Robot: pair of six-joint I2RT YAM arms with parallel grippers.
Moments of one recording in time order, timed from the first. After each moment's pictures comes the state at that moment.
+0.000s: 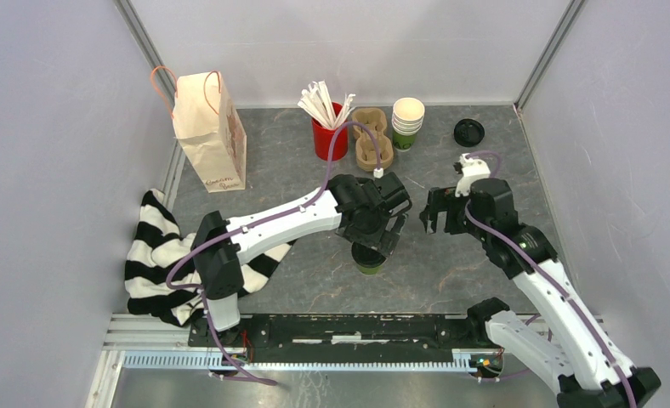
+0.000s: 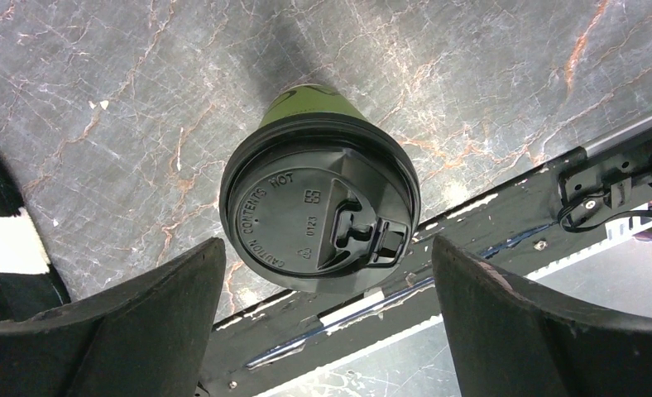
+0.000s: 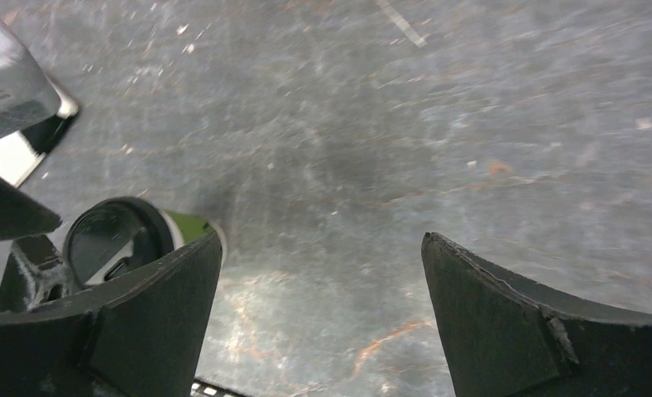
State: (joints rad) left arm -1.09 1.82 1.67 -1.07 -0.10 -0.59; right arm 0.40 0.77 0.86 -0.68 0.08 0.24
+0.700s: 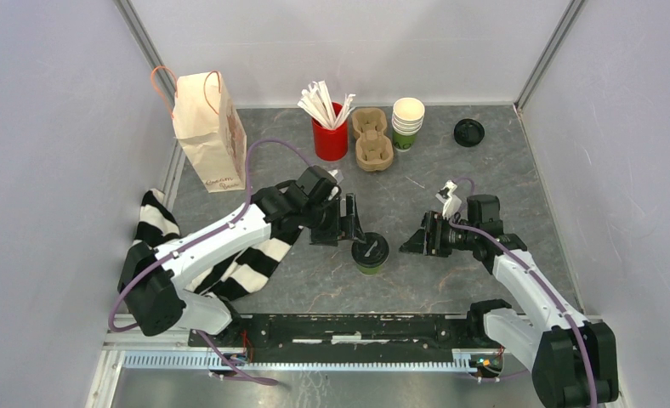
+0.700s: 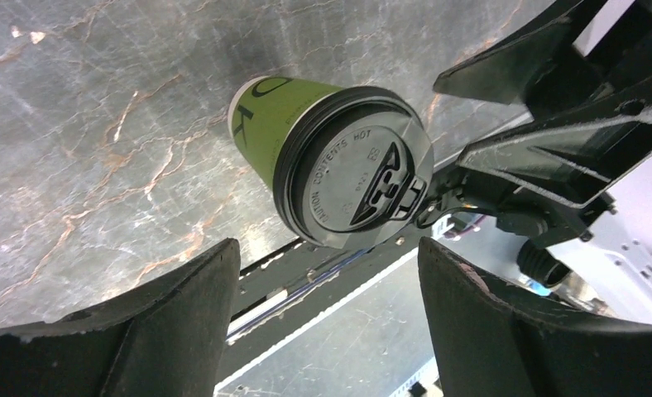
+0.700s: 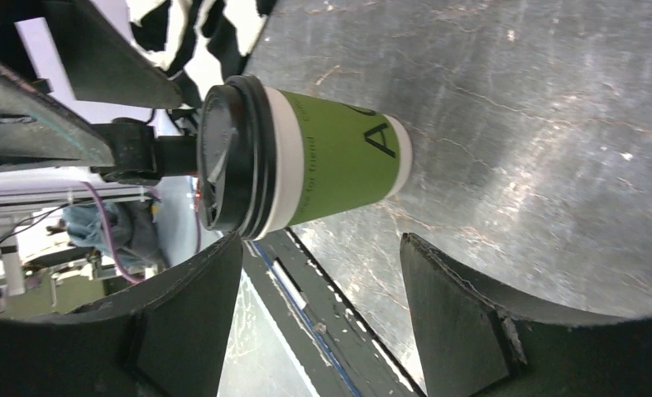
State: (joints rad) left arm -0.82 1.38 1.10 -0.62 0.24 -0.85; right arm 0.15 0.96 0.44 -0.26 -0.86 0.44
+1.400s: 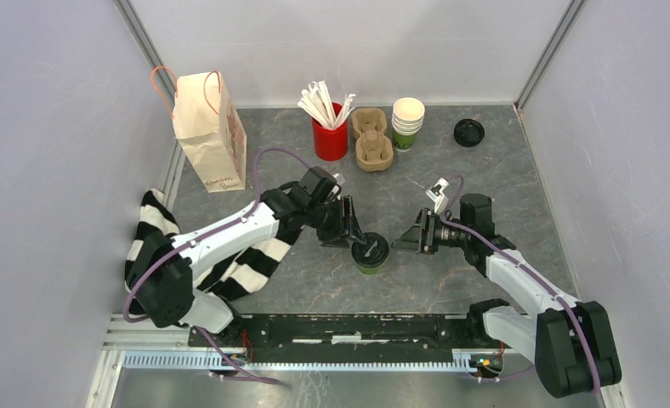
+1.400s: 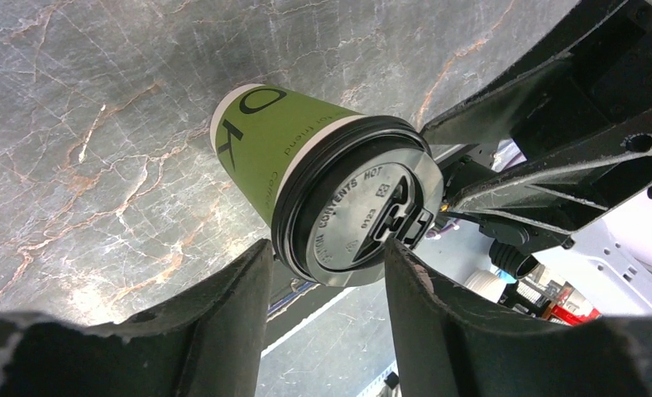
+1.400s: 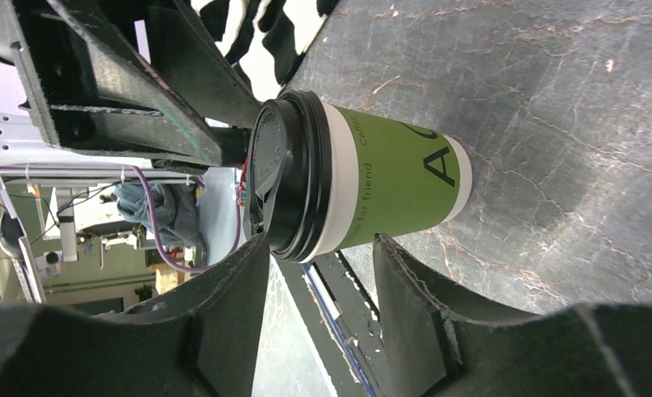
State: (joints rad) left arm -0.79 1.45 1.05 -0.50 0.34 -0.88; right arm 0.22 1.05 0.39 0.04 -0.96 0.62
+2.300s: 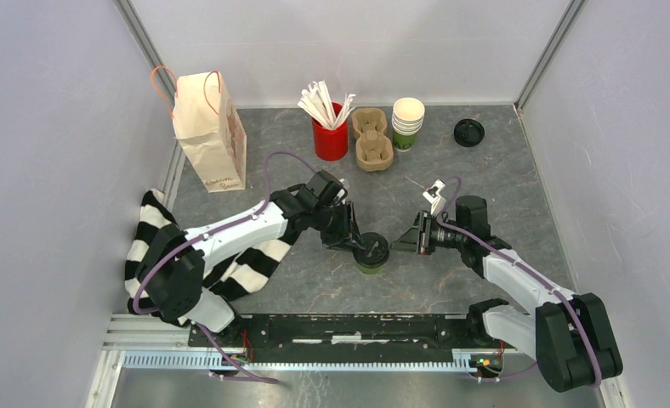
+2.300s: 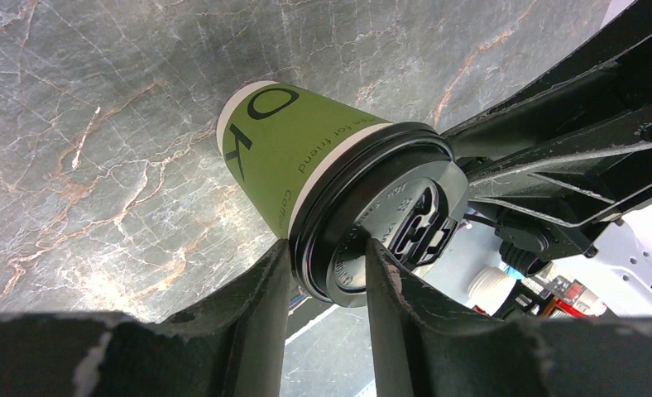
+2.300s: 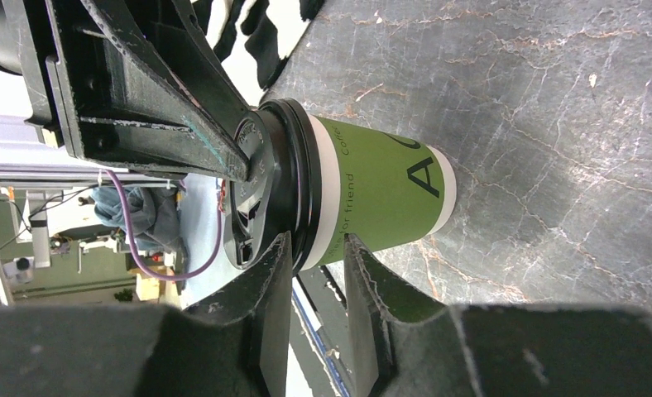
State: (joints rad) left arm -0.81 1.51 1.04 -0.49 0.35 -0.88; right arm 0.25 1.09 0.37 0.09 -0.89 0.60
